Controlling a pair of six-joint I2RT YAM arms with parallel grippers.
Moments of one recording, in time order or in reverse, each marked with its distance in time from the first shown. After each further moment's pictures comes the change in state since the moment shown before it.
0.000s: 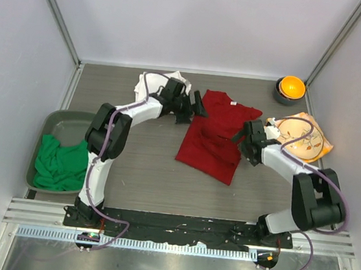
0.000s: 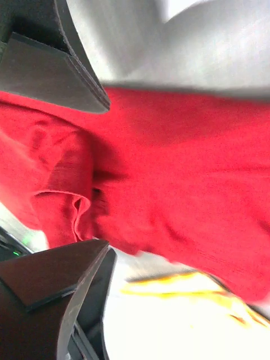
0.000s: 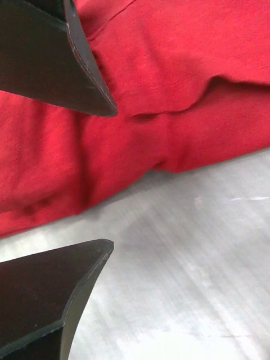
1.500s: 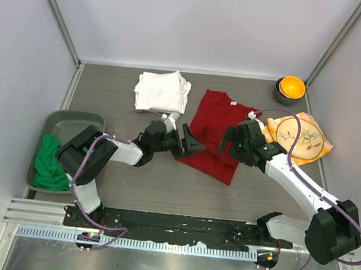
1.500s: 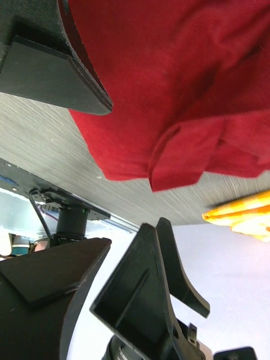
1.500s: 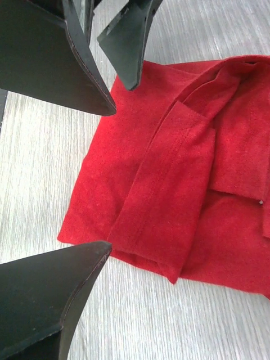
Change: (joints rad) left arm -0.127 -0.376 -0.815 0.889 0.061 -0.322; right arm 0.151 -0.204 0.113 -0.239 -0.206 -0.290
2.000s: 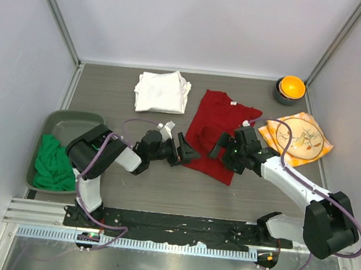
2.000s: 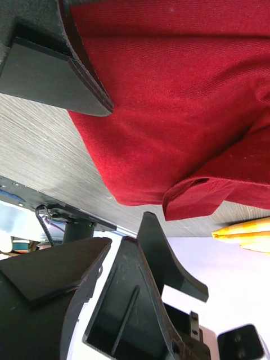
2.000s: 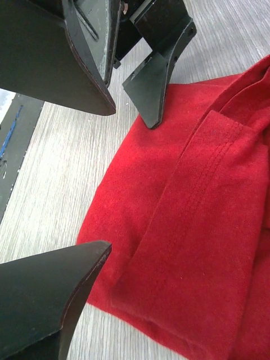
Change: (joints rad) left arm -0.003 0.098 -0.137 0.203 -0.003 -0.023; right arm 0.004 0.050 -0.106 0.123 -0.218 0.118
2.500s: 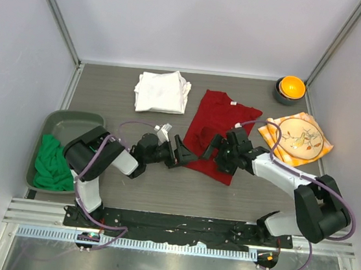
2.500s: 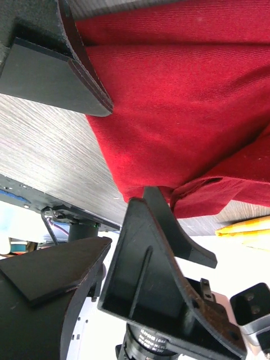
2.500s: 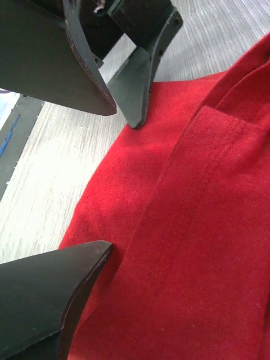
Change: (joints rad) left arm 0.000 -0.018 -0.069 0.080 -0.011 -0.004; right arm 0.042 0.120 -0.038 0.150 -0.051 0.091
